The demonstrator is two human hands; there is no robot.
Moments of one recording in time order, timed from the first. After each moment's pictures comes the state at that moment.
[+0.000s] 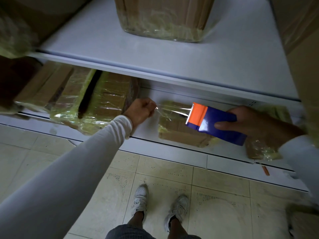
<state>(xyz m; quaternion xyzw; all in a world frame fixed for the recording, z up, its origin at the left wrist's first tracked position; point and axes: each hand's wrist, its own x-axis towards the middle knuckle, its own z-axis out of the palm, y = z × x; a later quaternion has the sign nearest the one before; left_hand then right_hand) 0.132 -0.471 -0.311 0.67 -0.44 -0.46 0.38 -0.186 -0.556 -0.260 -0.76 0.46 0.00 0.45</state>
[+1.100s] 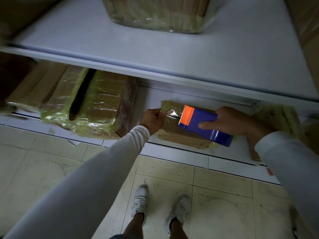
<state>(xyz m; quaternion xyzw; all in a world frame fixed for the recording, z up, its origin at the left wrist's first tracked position) 0.096 -0.485 -0.375 0.73 -0.43 -0.41 0.33 -0.138 -0.561 -0.277 -0.76 0.53 0.11 0.36</state>
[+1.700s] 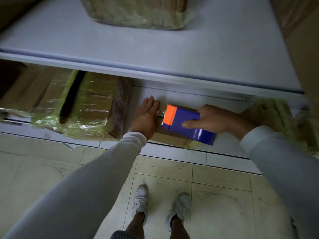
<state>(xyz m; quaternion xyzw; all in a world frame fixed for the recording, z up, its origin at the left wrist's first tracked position) 0.099 -0.480 -0.386 0.72 -0.65 -0.14 0.17 -0.120 -0.548 -0.274 -0.77 0.48 0.12 0.39</state>
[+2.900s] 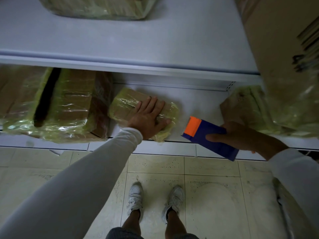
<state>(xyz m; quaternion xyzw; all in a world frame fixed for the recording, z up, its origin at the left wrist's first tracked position) 0.052 -0.483 -0.380 0.66 -0.74 -0.14 0.02 -0.242 -0.504 -0.290 -0.64 0.58 0.10 0.49</state>
